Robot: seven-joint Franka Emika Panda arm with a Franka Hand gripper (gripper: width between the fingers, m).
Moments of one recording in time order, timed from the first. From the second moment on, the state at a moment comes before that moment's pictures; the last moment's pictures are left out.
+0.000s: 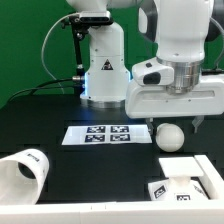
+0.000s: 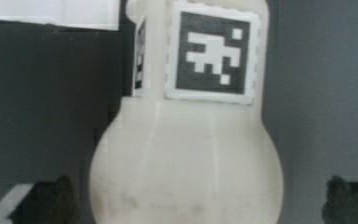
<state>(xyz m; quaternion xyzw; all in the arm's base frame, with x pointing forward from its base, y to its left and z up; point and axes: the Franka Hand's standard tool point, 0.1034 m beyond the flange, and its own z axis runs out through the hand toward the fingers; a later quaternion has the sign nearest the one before) 0.426 0.119 0.036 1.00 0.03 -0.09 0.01</state>
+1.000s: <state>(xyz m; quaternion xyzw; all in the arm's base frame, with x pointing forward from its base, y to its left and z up) 0.432 0.095 0.042 0.92 -0.02 -0.40 0.04</state>
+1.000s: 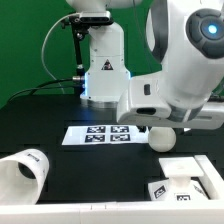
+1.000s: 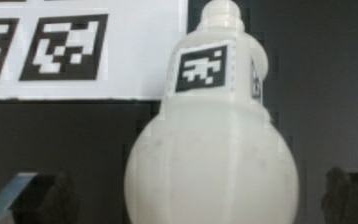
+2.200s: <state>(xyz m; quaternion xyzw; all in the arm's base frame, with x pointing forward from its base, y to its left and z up) 0.418 0.088 0.018 0.87 -0.14 -0.46 0.02</state>
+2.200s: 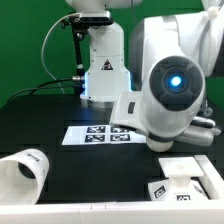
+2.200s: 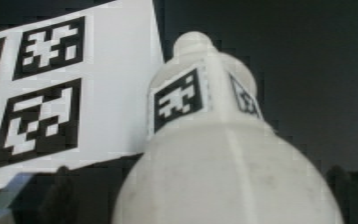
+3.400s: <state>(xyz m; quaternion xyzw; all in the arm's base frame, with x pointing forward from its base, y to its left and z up) 0.446 0.083 0.074 0.89 -0.13 -0.45 0.01</state>
